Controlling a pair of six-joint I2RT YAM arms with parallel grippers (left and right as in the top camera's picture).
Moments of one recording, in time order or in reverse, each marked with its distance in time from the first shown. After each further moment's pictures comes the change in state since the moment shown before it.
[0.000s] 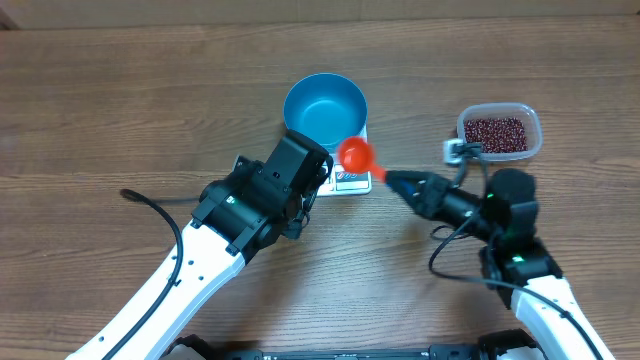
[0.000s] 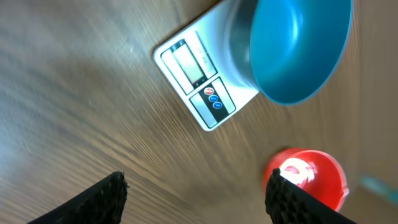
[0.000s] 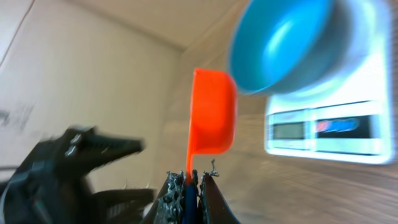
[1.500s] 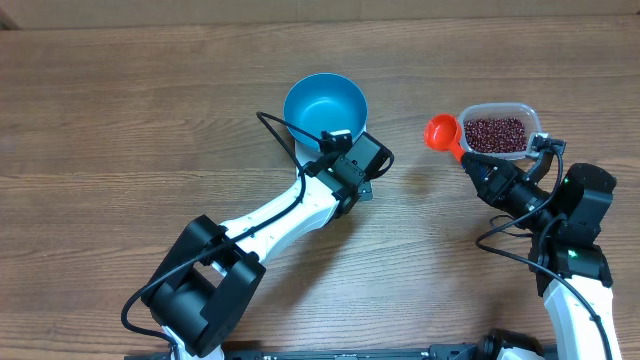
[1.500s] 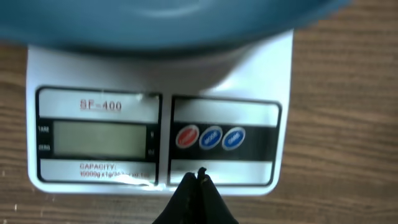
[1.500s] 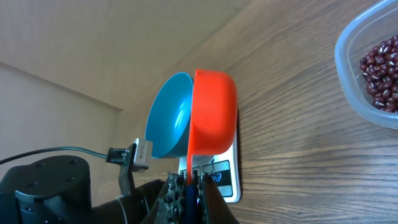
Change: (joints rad) left arm -0.090 0.550 0.000 0.459 -0.125 0.865; right arm -0.397 -0.021 0.087 -0.273 -0.023 -0.310
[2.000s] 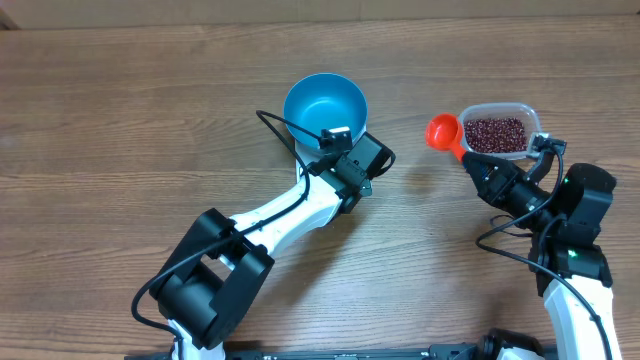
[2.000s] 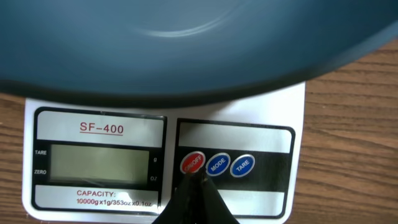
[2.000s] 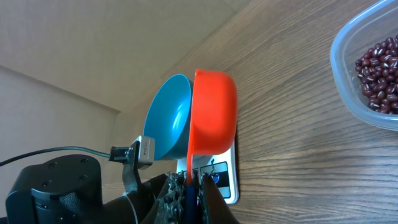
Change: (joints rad) left arm 0.000 0.042 0.000 0.055 -0.060 0.000; right arm 0.000 0.000 0.000 0.000 0.012 0.000
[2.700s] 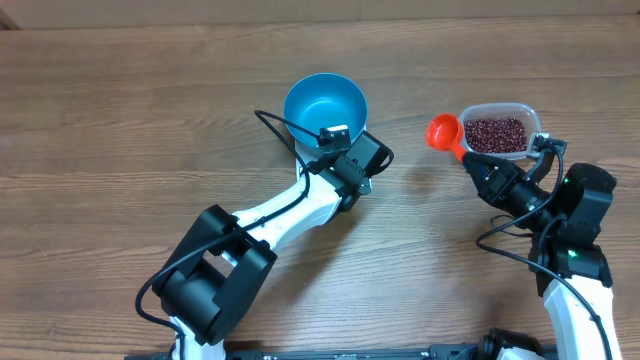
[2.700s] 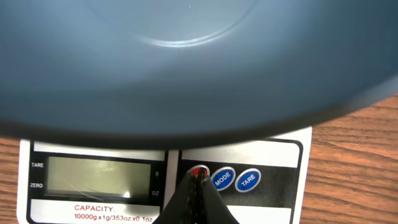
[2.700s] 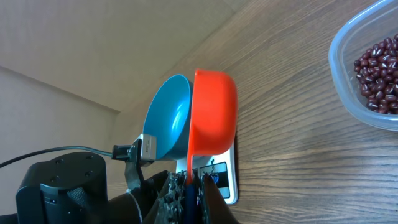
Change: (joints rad) left arm 0.013 0.018 0.000 0.025 -0.008 0.000; right arm 0.000 0.000 0.000 0.000 0.002 0.000
